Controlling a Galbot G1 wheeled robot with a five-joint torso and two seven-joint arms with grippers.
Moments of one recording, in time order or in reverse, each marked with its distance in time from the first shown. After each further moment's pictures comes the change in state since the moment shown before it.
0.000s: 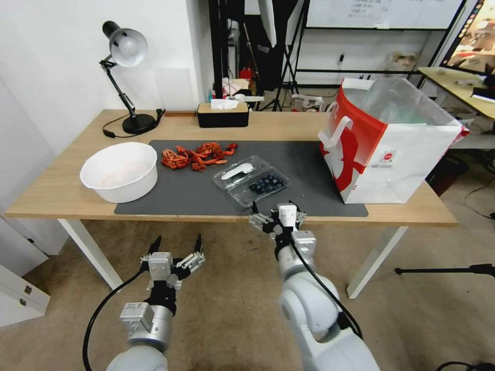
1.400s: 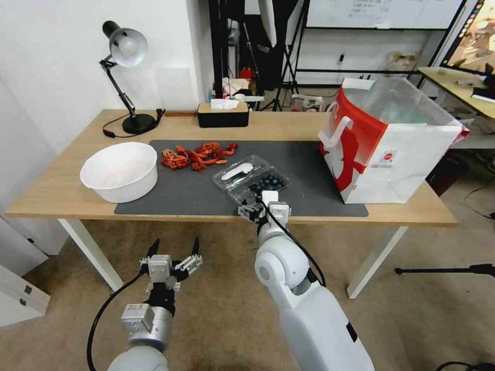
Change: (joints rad) left arm -0.006 0.000 -0.008 0.040 0.009 -0.027 0.000; right arm 0.217 -0.005 -0.059 -0.123 0.322 -0.230 0.265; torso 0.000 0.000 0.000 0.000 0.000
